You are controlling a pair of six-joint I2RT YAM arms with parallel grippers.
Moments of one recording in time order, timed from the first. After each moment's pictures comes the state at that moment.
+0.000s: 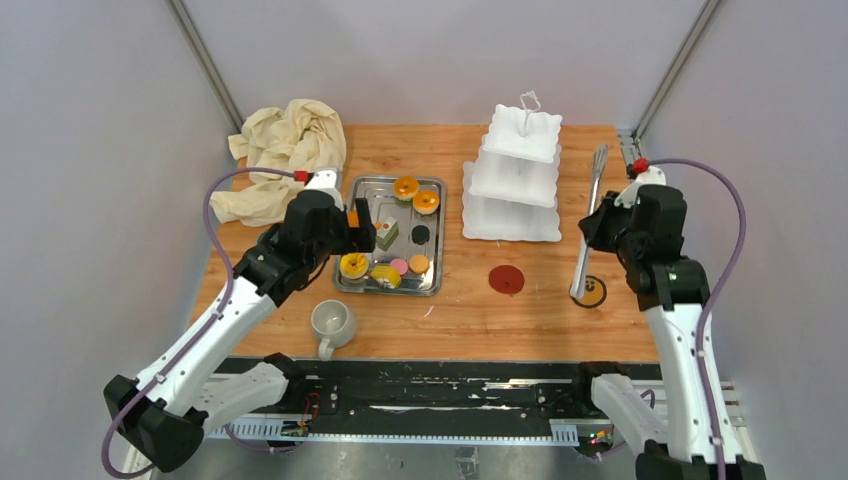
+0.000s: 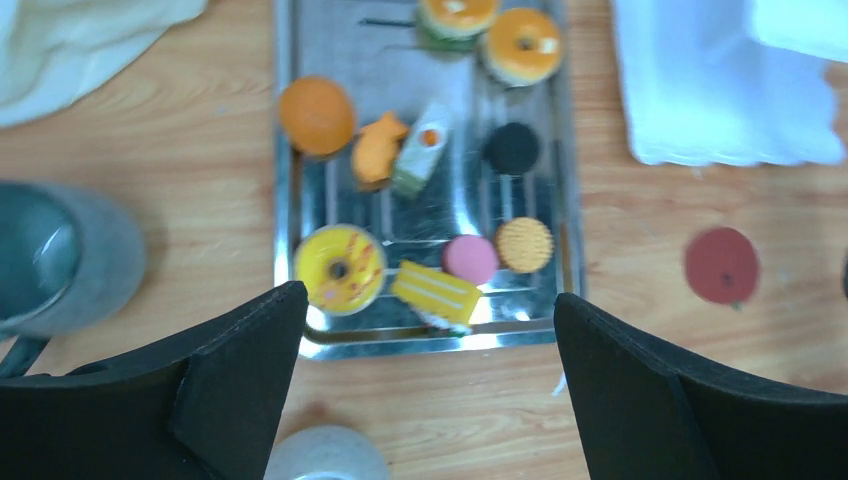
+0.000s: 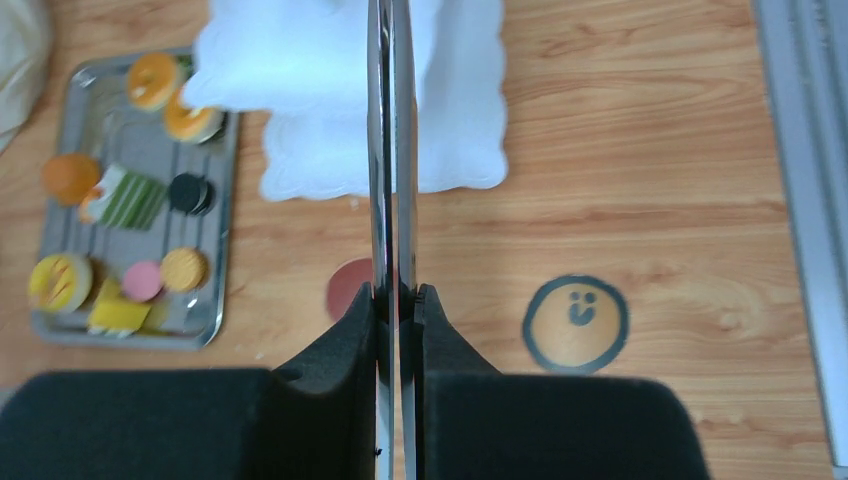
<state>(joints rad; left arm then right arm) -0.60 0.96 0.97 -0.50 -0.27 -0.38 -0.02 0.91 1.07 -0.70 -0.06 0.20</state>
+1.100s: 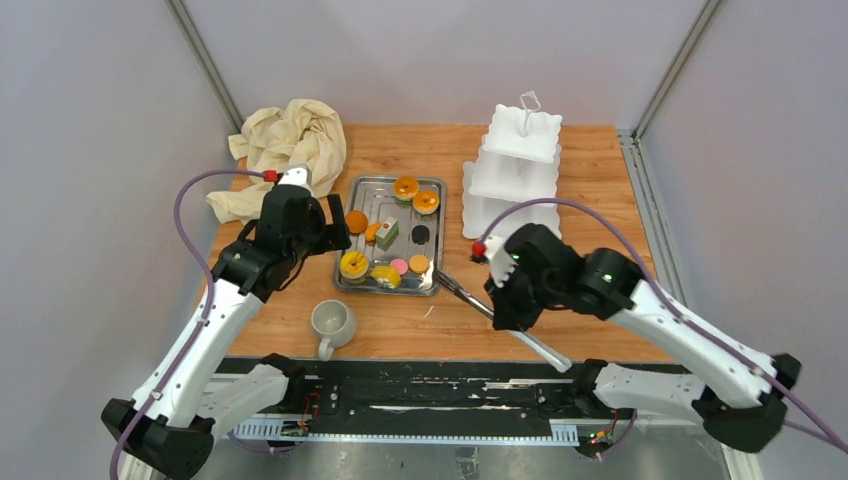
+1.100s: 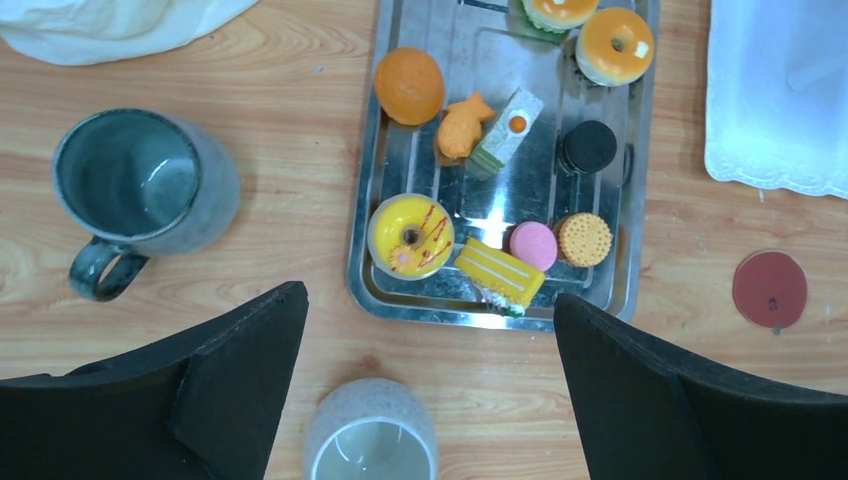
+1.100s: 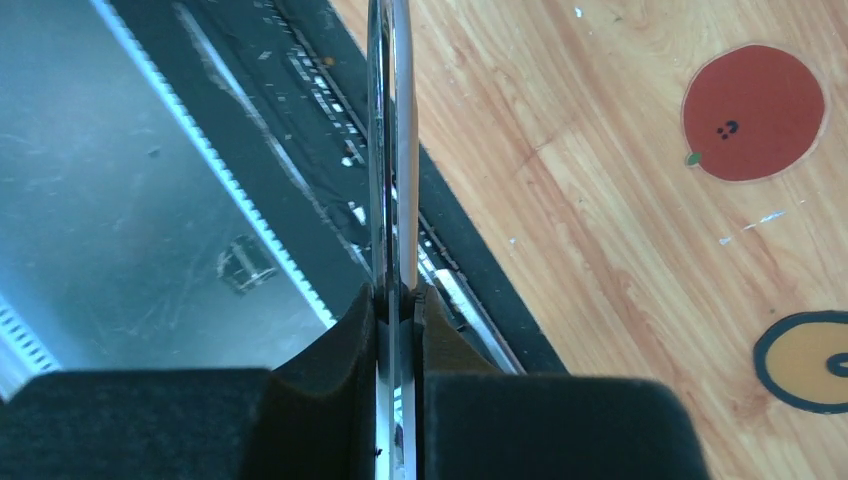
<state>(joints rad) -0.39 0.95 1.04 -0.72 -0.24 -0.41 0.89 0.94 1.17 -1.15 -0.23 0.07</state>
